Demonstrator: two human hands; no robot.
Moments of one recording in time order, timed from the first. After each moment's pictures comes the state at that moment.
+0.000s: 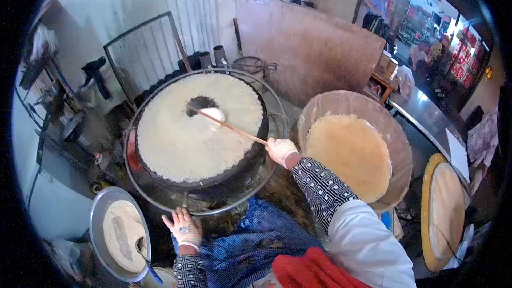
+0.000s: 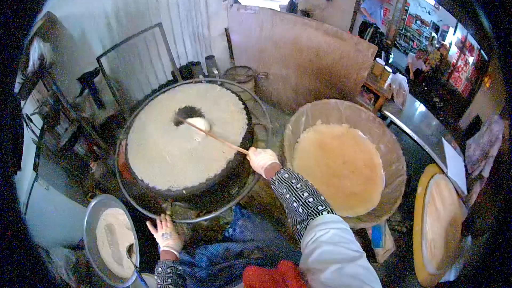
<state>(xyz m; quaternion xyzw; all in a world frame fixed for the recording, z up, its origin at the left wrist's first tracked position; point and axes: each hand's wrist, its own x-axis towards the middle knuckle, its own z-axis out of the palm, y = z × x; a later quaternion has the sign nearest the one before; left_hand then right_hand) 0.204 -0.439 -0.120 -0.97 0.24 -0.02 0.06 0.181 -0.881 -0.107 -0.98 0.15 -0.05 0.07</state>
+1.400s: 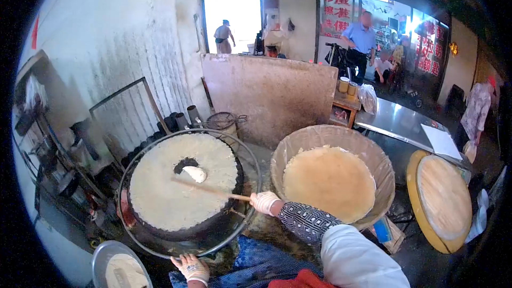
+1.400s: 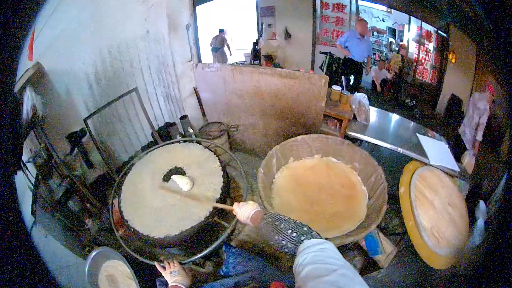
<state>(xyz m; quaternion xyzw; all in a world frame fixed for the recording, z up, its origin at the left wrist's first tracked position) 0.175 -0.484 -0.134 -0.96 0.23 0.07 0.15 0.108 -0.872 -0.095 -0.98 0.15 0.01 0.11</state>
